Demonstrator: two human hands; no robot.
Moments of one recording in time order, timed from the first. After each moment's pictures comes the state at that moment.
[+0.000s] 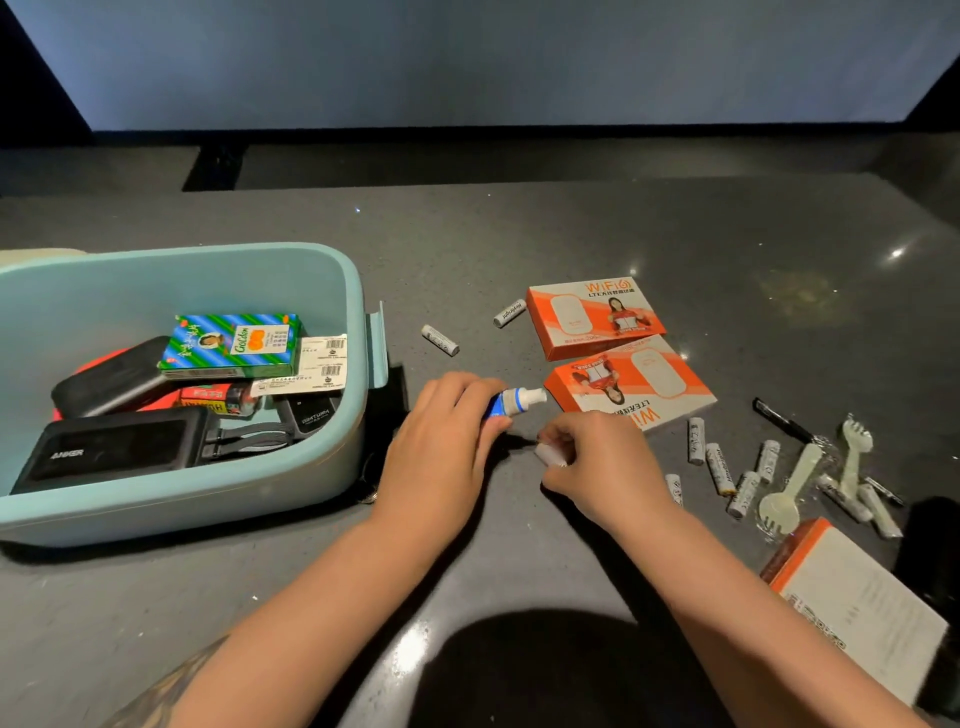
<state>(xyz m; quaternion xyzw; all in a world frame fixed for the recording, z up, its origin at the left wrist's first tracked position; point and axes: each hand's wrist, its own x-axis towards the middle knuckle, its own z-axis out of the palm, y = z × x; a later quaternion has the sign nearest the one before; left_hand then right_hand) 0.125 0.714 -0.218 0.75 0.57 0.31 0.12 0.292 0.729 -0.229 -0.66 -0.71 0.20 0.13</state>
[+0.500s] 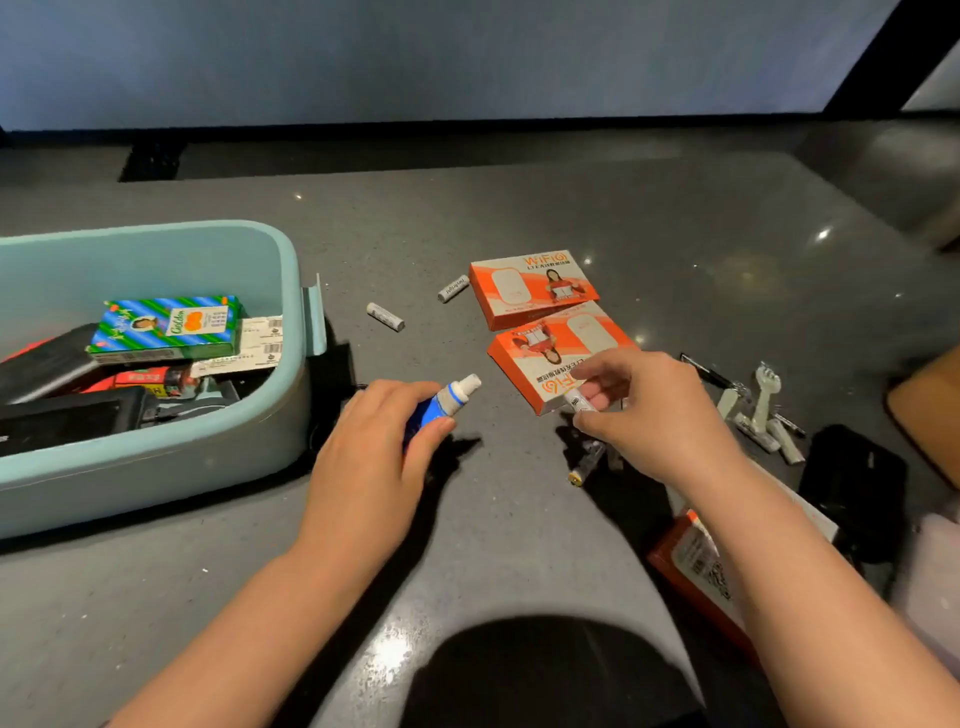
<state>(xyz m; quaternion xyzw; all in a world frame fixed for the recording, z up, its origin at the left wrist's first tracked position) 0.120 0.665 -0.208 0.72 0.58 0.35 0.16 0.346 0.689 -0.170 -0.69 -0.65 0.23 0.22</state>
